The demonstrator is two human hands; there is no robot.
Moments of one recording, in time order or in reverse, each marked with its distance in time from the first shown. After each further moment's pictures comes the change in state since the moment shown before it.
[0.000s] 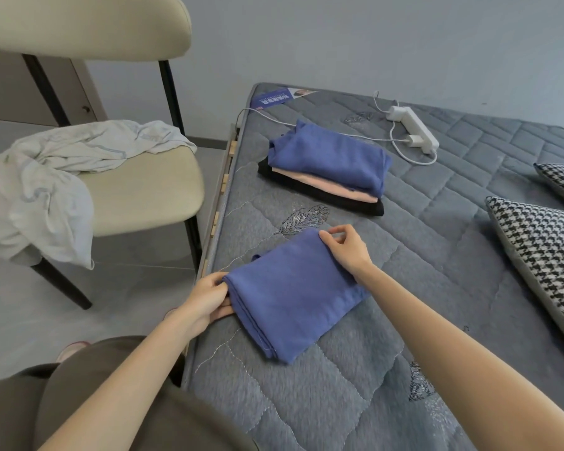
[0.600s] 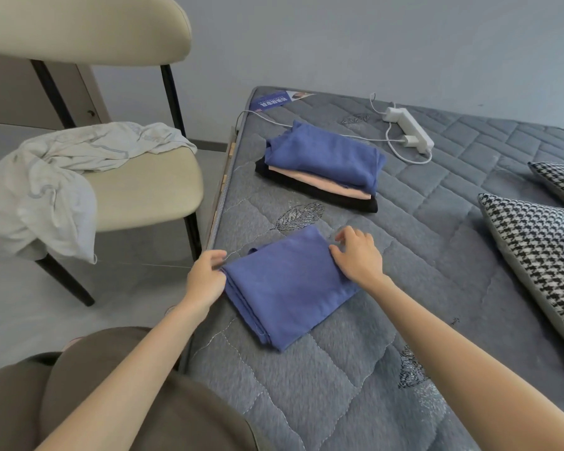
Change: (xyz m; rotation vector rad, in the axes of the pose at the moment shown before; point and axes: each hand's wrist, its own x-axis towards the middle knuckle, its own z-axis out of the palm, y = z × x) left_hand -0.013 0.007 0.006 0.357 0.215 0.304; right_hand -0.031 0.007 -0.023 -0.621 0.090 -0.197
